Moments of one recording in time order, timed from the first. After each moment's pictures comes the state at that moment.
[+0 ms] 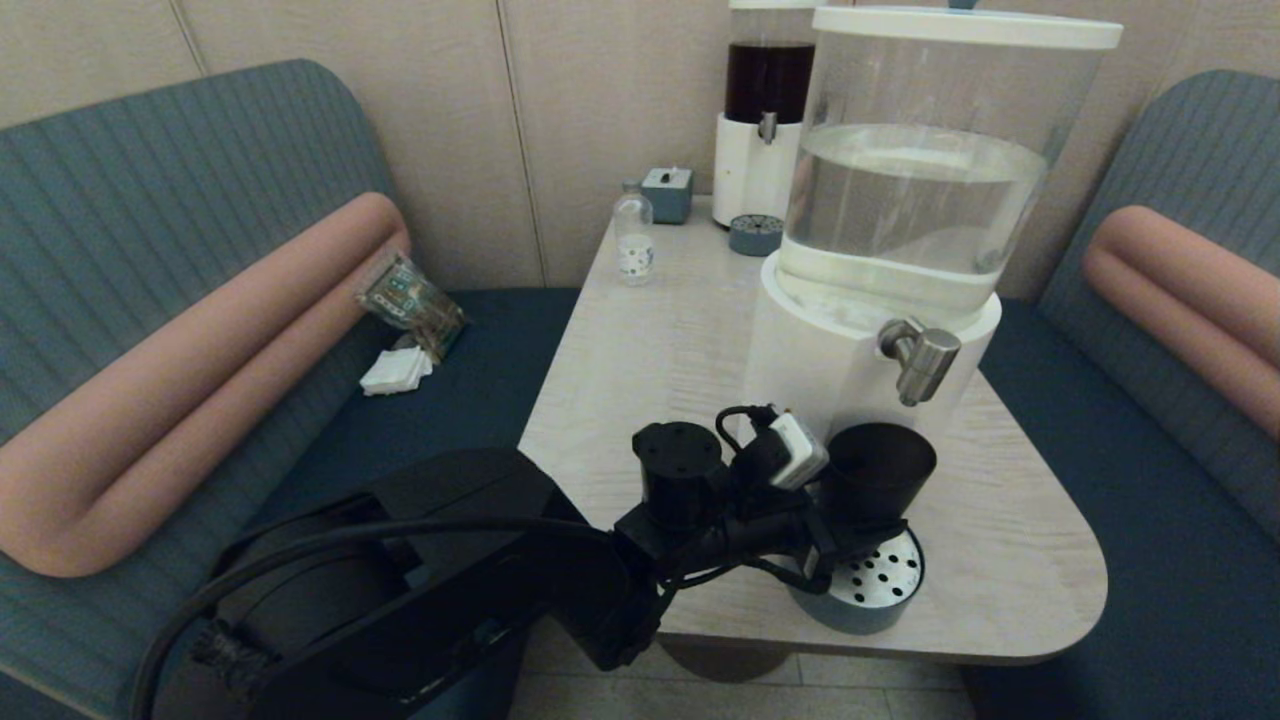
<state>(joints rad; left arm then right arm) -0.77 2.45 -1.28 -1.28 -0.56 0.14 -0.01 0.00 0.00 -0.03 -0.01 -0.06</state>
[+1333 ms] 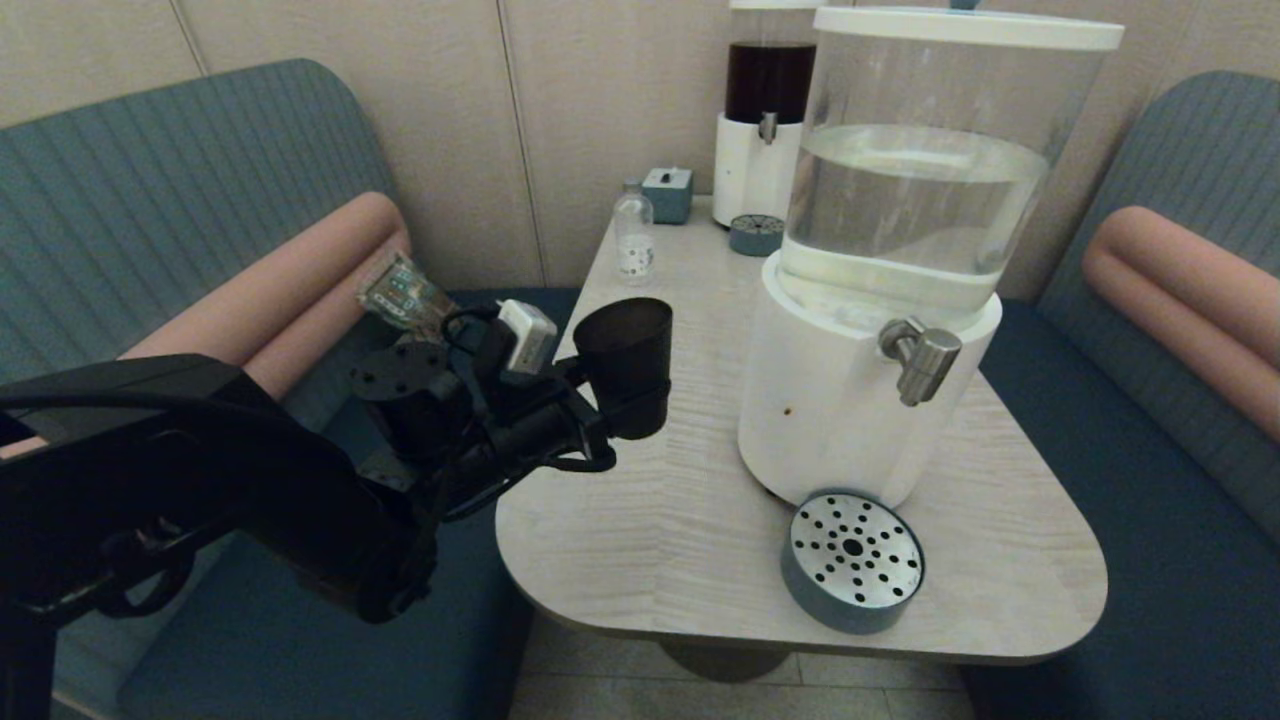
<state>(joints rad) -0.39 2.12 -0.87 -1.48 -0.53 0.02 -0.01 0.00 0.00 -0.03 -0.01 -0.06</state>
